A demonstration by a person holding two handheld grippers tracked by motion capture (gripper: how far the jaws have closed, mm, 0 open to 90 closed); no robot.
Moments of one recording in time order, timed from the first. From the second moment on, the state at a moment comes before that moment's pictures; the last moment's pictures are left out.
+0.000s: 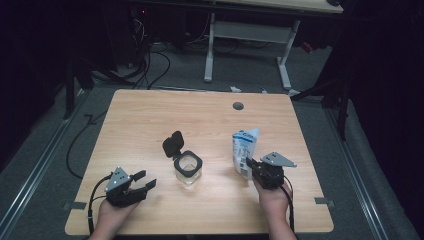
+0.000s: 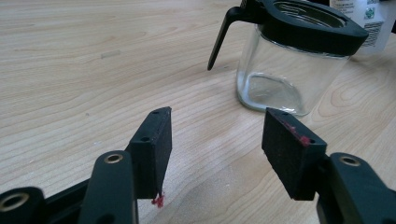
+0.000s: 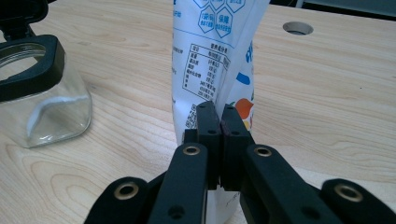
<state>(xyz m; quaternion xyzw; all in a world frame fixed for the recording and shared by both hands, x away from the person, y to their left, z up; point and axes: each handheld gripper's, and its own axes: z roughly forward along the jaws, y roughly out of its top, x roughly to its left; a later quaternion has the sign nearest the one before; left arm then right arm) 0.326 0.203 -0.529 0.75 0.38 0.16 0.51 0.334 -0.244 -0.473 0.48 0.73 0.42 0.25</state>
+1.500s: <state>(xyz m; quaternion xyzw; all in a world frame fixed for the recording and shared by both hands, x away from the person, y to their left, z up) 0.326 0.202 -0.530 0.75 0.38 0.16 0.52 0.338 -0.246 -0.420 0.43 0.83 0.30 0.16</state>
